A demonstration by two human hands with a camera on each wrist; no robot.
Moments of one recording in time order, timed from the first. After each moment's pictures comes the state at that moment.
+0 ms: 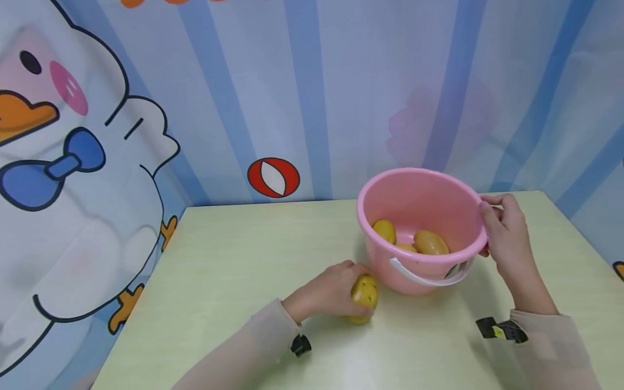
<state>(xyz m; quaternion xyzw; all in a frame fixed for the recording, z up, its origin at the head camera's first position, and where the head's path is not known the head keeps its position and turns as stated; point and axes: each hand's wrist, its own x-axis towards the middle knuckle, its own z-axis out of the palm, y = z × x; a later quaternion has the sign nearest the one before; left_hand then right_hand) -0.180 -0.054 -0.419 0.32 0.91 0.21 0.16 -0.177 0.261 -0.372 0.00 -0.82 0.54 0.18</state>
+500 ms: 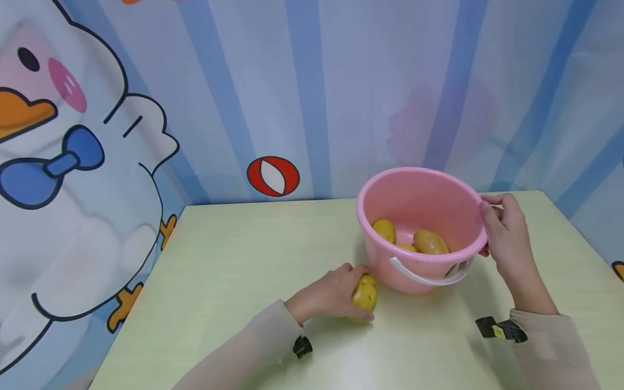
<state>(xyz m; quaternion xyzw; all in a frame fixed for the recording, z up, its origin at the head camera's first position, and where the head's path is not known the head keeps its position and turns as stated) -0.179 -0.051 -0.428 0.28 0.91 0.21 0.20 -0.177 0.261 -0.372 0.00 -0.83 0.53 0.18</state>
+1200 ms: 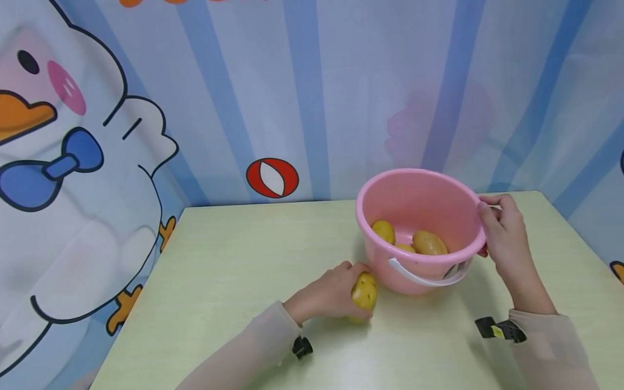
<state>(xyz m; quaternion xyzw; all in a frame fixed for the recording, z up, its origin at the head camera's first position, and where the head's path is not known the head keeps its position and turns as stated) -0.179 -0.053 -0.426 0.28 0.91 0.25 0.19 -0.176 0.260 -0.371 0.01 -0.83 0.53 0.19</state>
